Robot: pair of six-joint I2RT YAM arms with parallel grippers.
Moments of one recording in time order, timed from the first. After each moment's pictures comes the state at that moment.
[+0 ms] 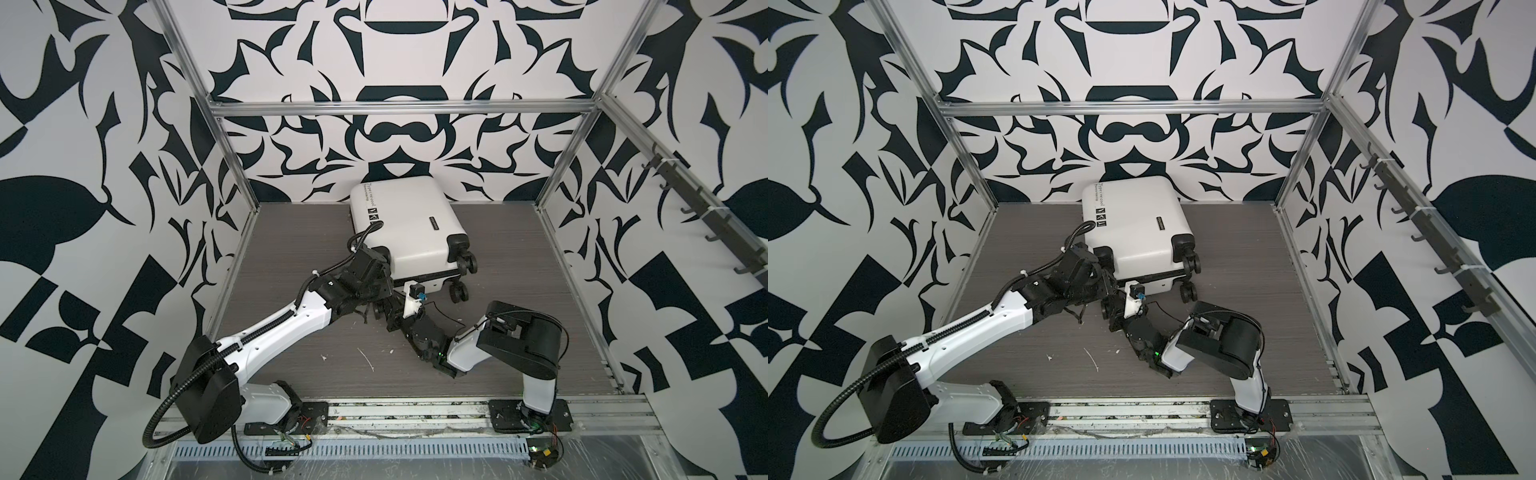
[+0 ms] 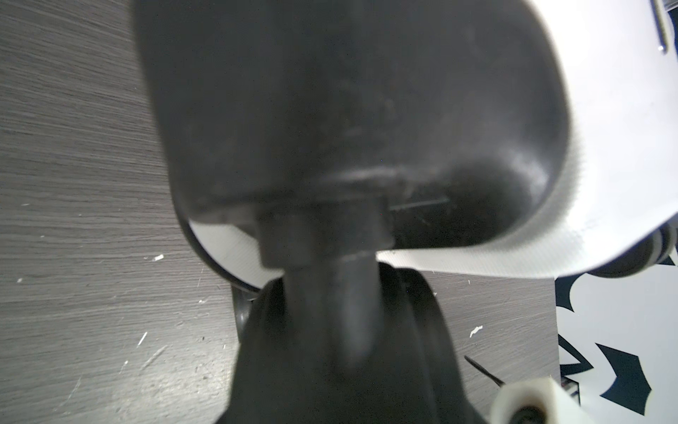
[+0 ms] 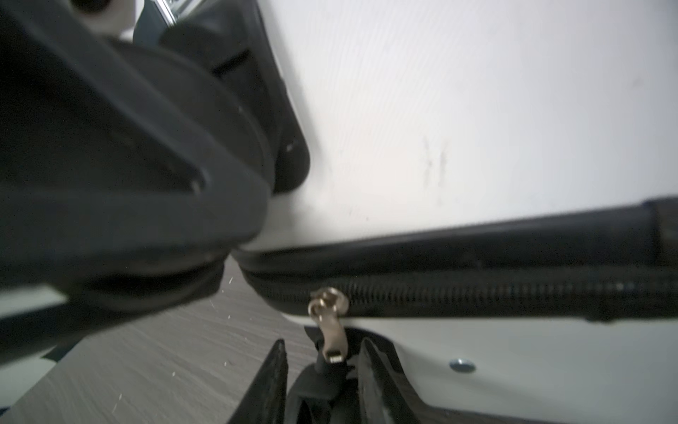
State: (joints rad) left arm -0.79 1.33 1.02 -0.48 -0.08 -0.90; right arm 1.09 1.92 0.59 1.27 0.58 0.45
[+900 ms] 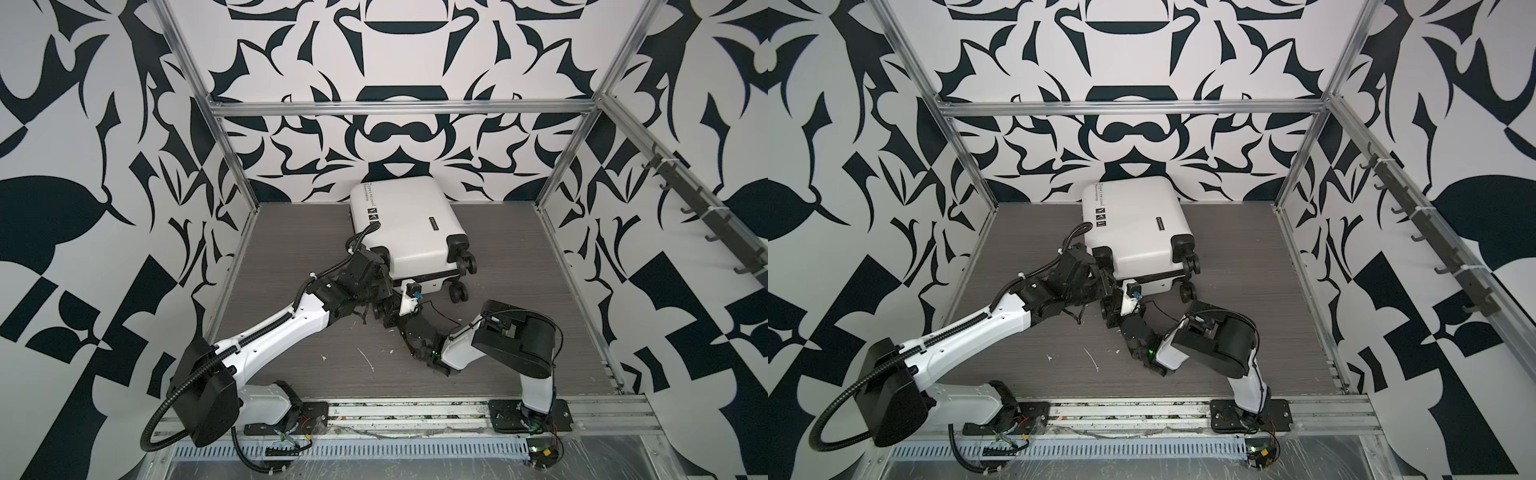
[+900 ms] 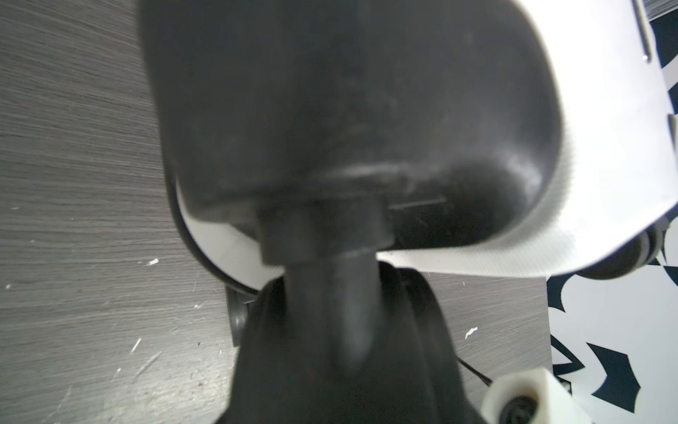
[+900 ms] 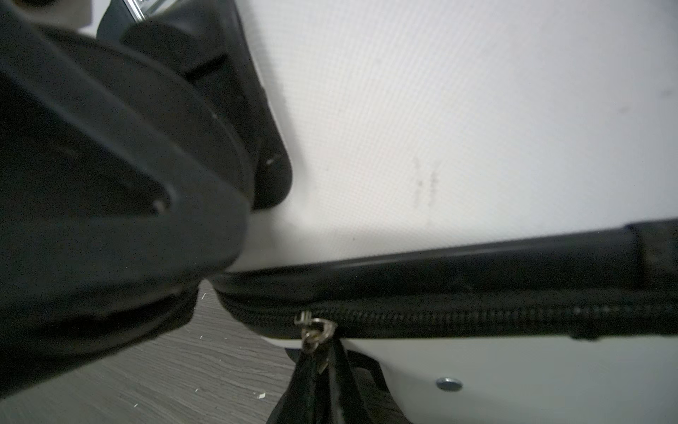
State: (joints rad) left arm -0.78 1.31 0.99 -0.45 -0.07 -0.90; right arm 1.09 1.95 0.64 1.24 0.66 0.42
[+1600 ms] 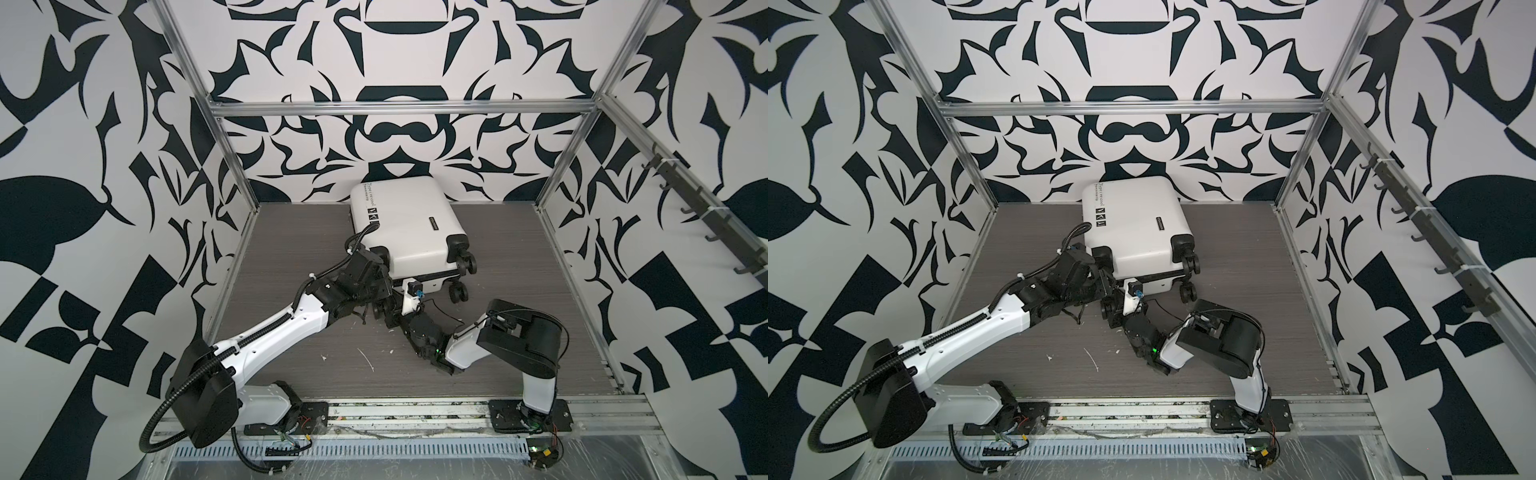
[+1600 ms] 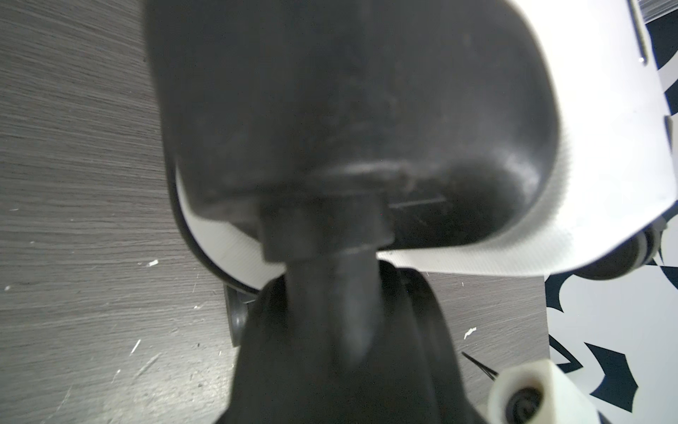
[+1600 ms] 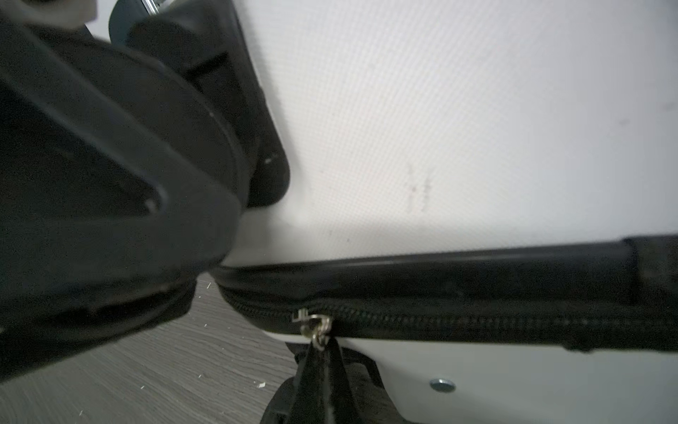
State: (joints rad) left arm -0.78 1.29 0.97 -0.44 -0.07 -0.90; right arm 1.07 1.90 0.61 1.20 0.60 0.41
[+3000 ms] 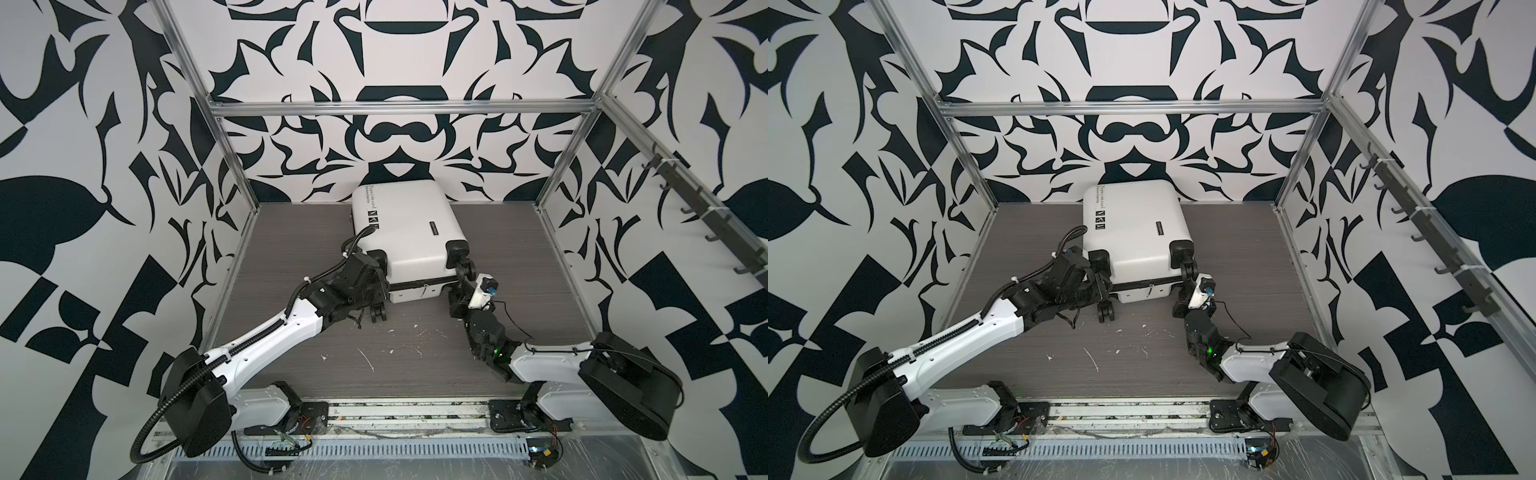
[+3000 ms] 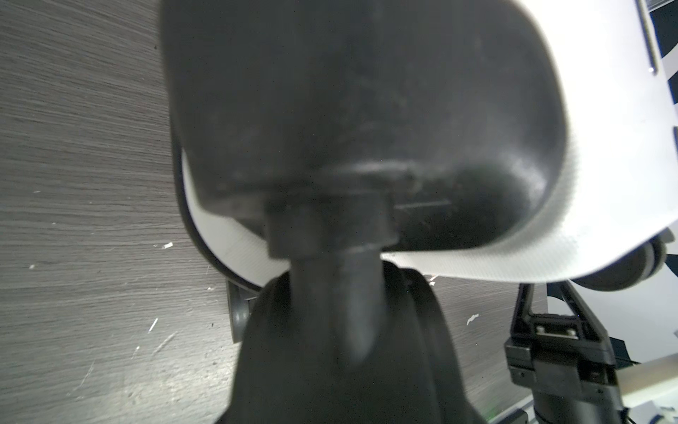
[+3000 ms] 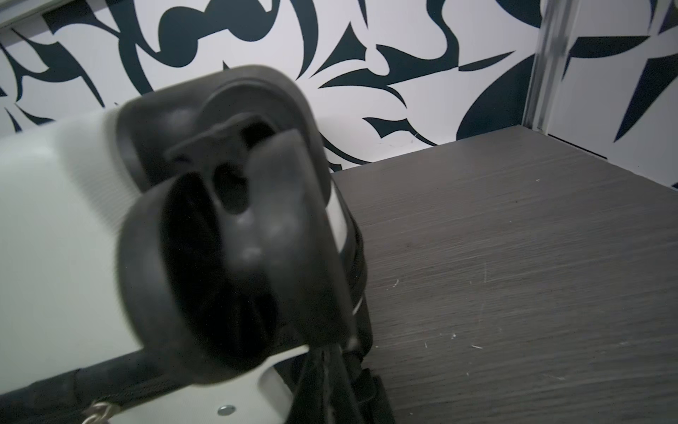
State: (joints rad) left arm -0.77 1.25 0.96 -0.48 -0.06 -0.89; right arm 0.77 1.28 0.20 0.92 0.74 0.42
